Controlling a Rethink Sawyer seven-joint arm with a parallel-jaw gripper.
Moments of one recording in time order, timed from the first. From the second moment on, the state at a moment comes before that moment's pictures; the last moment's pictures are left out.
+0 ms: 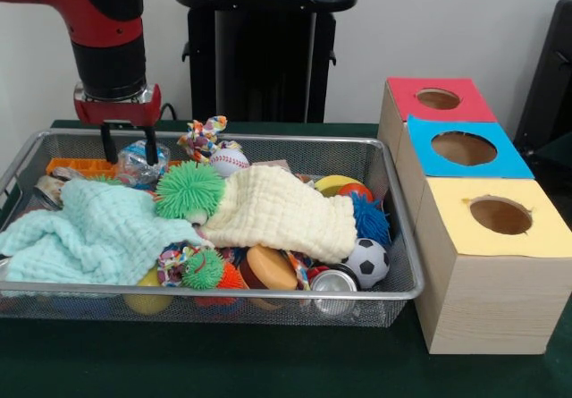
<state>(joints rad) -0.92 -0.60 0.37 1.78 -0.65 0.58 1.68</state>
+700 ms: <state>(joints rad) -0.95 -0.54 0.37 1.78 -0.63 0.45 1.68</state>
